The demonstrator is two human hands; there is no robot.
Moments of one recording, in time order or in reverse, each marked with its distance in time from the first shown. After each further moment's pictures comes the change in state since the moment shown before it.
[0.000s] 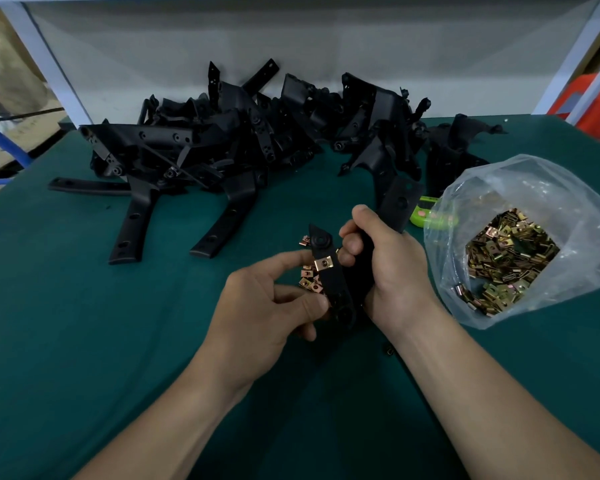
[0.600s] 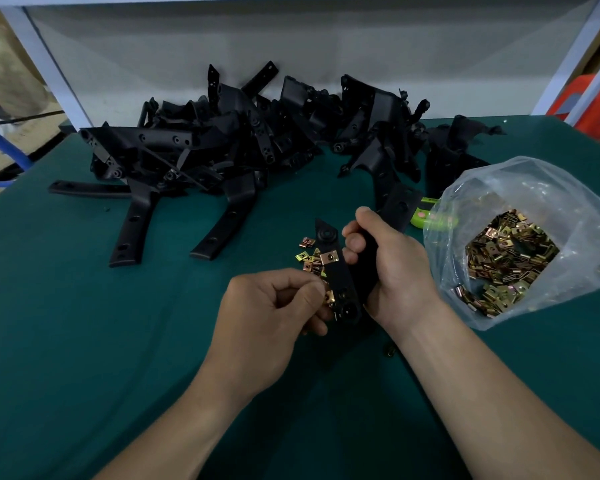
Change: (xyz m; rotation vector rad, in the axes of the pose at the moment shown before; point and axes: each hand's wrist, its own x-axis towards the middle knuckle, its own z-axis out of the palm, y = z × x) left_hand -0.001 -0.003 0.008 0.151 0.093 0.124; right_hand 0.010 0.001 -0.007 0.081 -0.030 0.085
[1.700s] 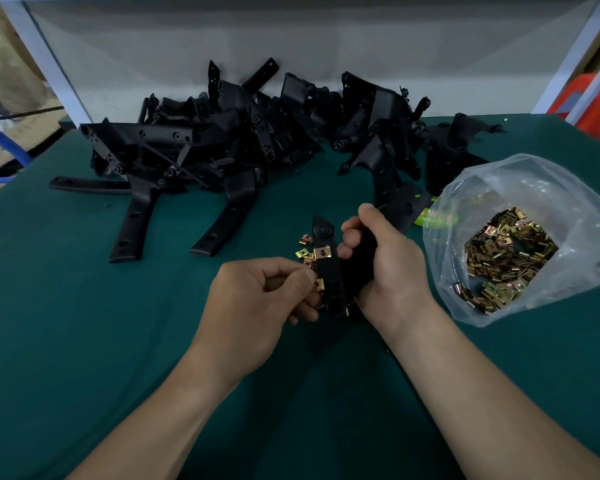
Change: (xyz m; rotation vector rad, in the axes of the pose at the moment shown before) left_hand 0.007 0.007 -0.011 0.020 0.019 -0.071; right_hand -0.006 0.005 0.005 0.042 0.034 -0.042
